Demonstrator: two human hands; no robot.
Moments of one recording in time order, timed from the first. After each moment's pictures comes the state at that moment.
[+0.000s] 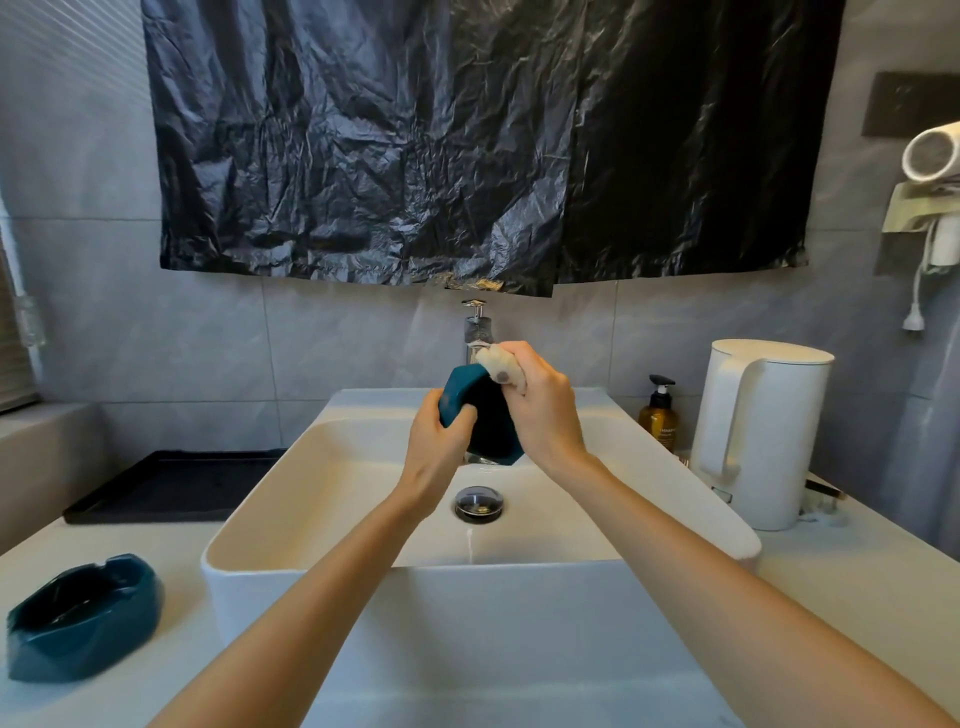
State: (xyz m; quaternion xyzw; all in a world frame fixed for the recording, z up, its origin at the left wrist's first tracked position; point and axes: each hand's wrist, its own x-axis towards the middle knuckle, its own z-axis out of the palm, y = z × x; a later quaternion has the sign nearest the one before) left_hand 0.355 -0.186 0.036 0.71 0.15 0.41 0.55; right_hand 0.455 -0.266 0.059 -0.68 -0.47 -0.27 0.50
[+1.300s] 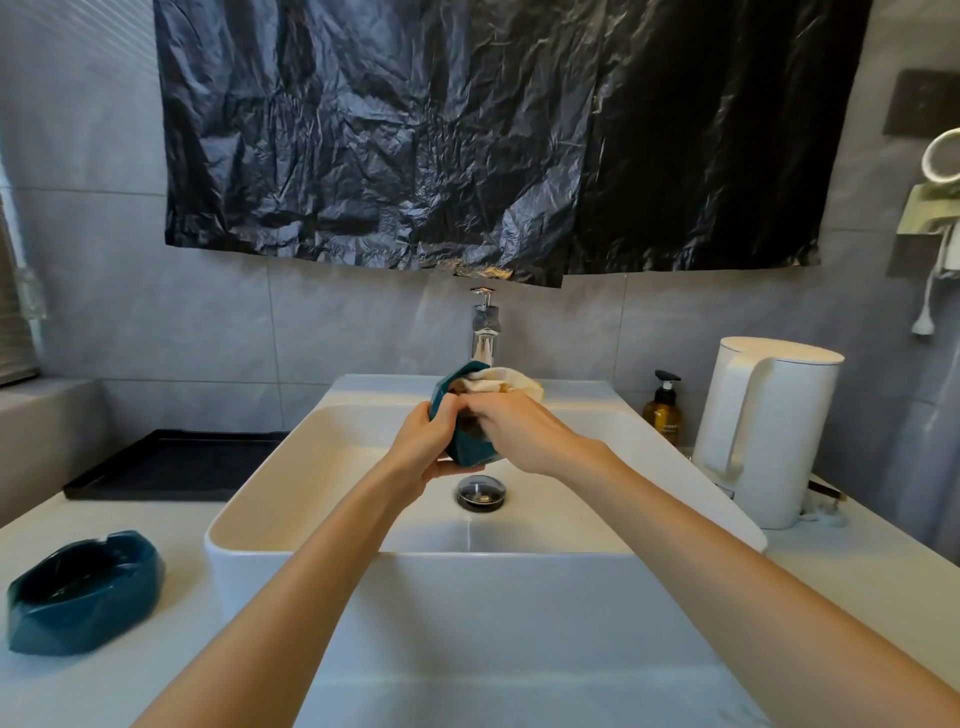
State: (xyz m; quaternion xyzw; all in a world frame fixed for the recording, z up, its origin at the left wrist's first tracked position) left_hand 0.352 -0.166 0.034 0.64 0.23 0.26 0.68; right_hand 0.432 -0.267 0.064 -0.79 -0.59 -0.09 0.16
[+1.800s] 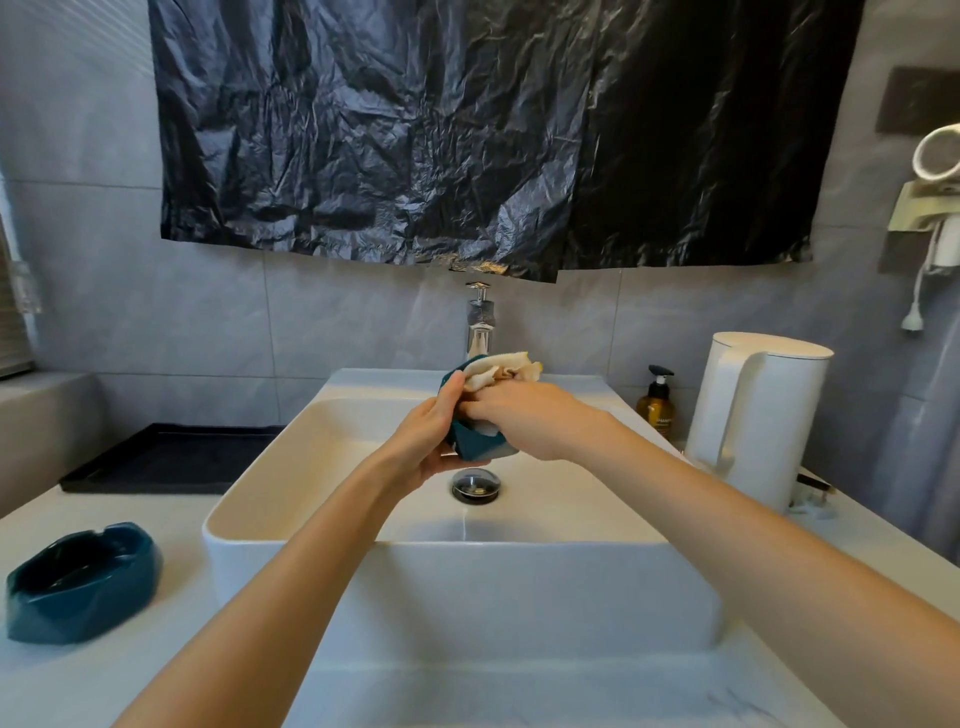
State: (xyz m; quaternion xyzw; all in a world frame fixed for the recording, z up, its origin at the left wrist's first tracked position) left_hand 0.347 -0.174 0.040 0.64 0.19 0.21 0.71; right_hand 0.431 -0.283 0.085 -0.76 -0.63 -0.15 -0.09
